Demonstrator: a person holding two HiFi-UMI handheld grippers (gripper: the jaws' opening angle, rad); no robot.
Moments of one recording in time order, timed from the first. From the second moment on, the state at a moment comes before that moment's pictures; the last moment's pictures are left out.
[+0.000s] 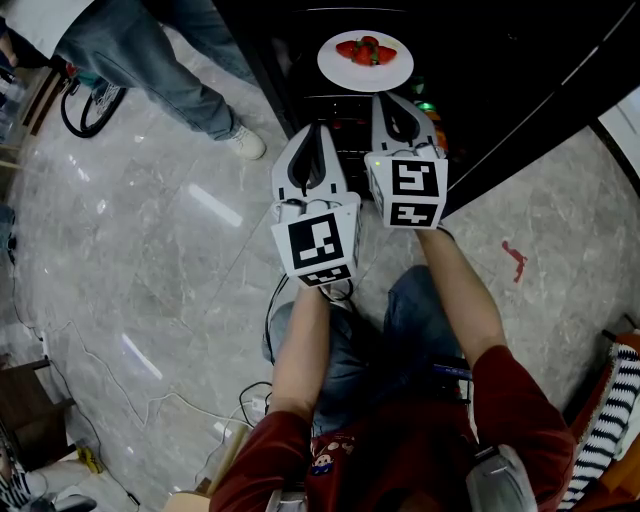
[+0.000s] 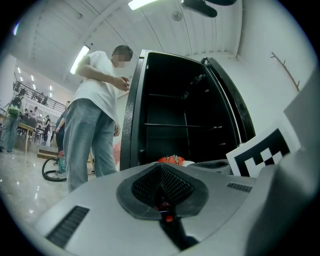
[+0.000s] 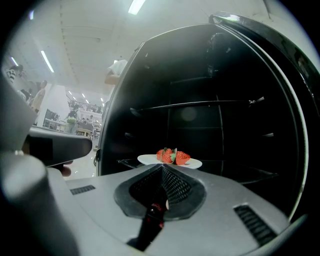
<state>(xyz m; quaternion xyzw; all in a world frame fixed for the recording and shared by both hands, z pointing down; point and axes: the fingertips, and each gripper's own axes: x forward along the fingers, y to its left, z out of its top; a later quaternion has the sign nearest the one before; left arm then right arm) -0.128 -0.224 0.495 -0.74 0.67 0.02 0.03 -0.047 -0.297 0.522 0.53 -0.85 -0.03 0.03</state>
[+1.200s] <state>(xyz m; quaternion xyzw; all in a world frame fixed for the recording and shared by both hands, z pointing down) -0.118 -0.218 0.492 -0.75 0.66 0.02 0.04 -0.006 -0.234 0.512 0.54 -0.84 -0.06 0.01</state>
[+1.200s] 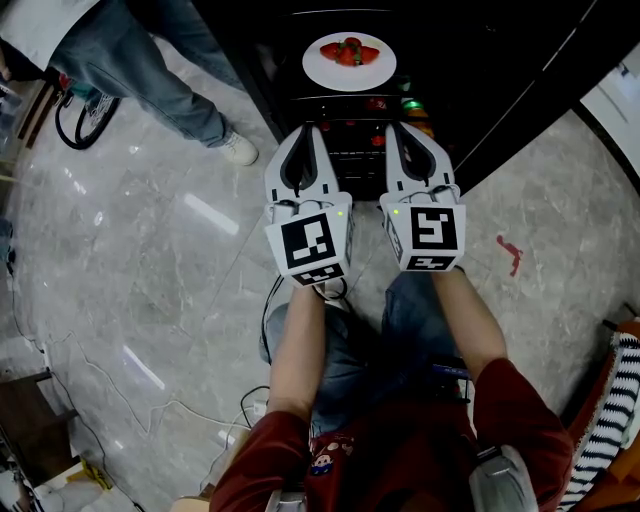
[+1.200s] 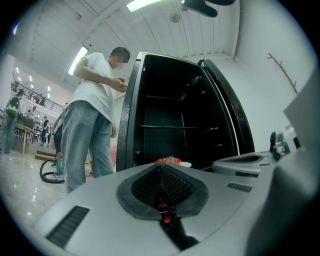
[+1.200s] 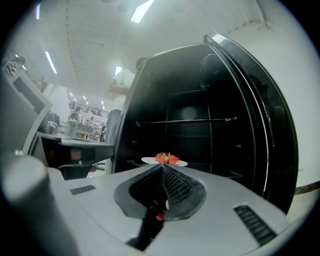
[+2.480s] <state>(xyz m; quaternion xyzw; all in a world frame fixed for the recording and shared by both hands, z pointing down) -0.105 -0.208 0.487 -0.76 0.65 0.02 0.04 0.016 -0.214 0.500 0.54 -0.84 -0.06 0.00</state>
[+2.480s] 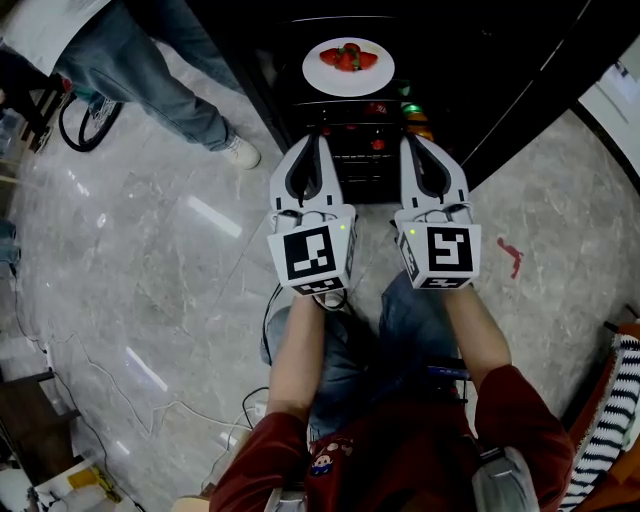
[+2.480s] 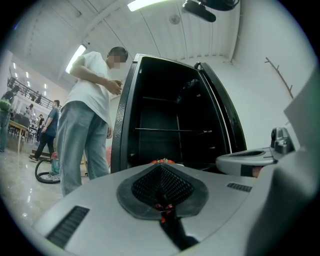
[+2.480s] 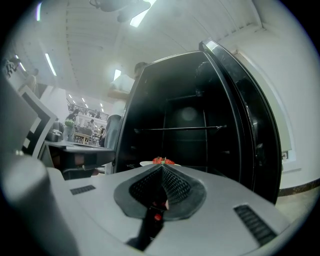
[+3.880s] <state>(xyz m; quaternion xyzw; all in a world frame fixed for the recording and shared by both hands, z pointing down) -0.118 -0.169 0.216 -0.75 0.66 0.01 0.01 -0.003 -0.188 0.214 0.52 -0.85 -0.06 0.01</state>
